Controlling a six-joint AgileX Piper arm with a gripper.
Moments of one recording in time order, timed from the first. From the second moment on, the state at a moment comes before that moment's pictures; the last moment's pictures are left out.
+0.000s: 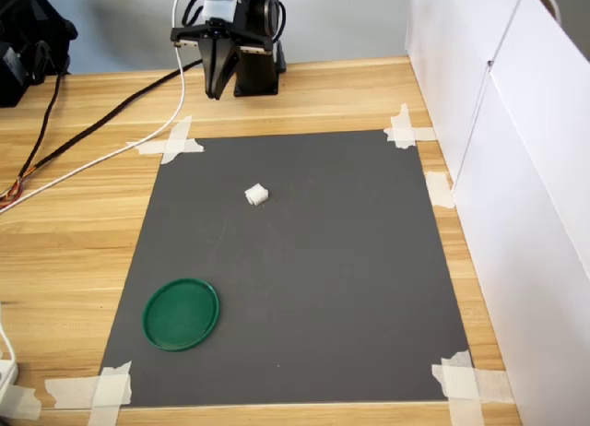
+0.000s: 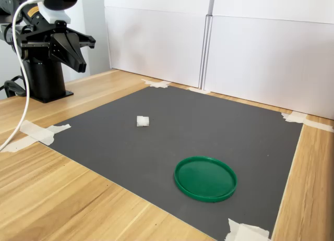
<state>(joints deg) -7.6 1.1 -2.7 -2.9 23.5 -1.9</state>
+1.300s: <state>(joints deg) -6.7 64.8 -46.2 0.5 34.3 -32.7</state>
